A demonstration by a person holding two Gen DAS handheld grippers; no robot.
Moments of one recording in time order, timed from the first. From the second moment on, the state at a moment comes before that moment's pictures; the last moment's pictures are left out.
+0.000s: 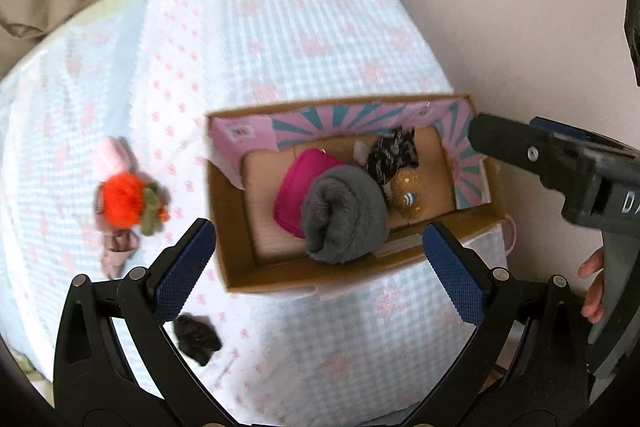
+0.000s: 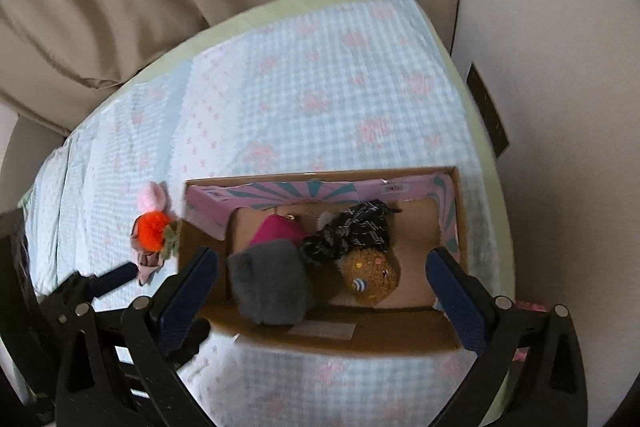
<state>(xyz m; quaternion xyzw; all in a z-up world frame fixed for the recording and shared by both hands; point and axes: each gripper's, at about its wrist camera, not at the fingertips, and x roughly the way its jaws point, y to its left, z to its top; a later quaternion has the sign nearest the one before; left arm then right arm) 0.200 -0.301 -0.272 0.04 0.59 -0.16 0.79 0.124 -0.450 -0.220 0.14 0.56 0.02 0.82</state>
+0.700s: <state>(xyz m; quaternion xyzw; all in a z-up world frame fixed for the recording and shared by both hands) 0.089 -0.092 -0.113 0.01 0.47 -0.10 0.88 0.004 -0.286 -0.055 0.06 0.44 0.03 0.90</state>
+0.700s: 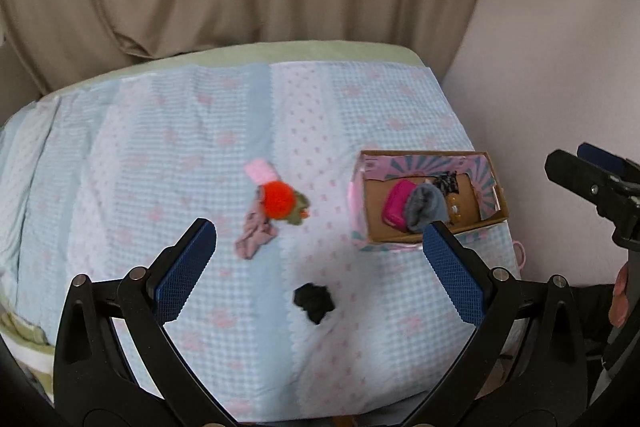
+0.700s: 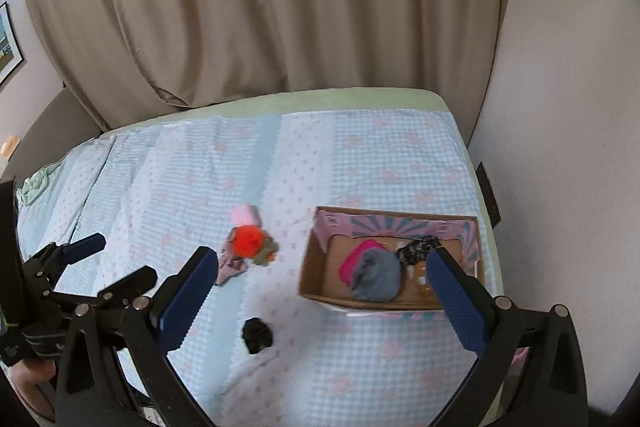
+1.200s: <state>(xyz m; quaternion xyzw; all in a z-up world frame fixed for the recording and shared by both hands) 0.084 0.004 -0.108 -0.01 0.46 -0.11 0.88 -0.012 -0.210 -0.056 0.06 0.43 0.01 0.90</state>
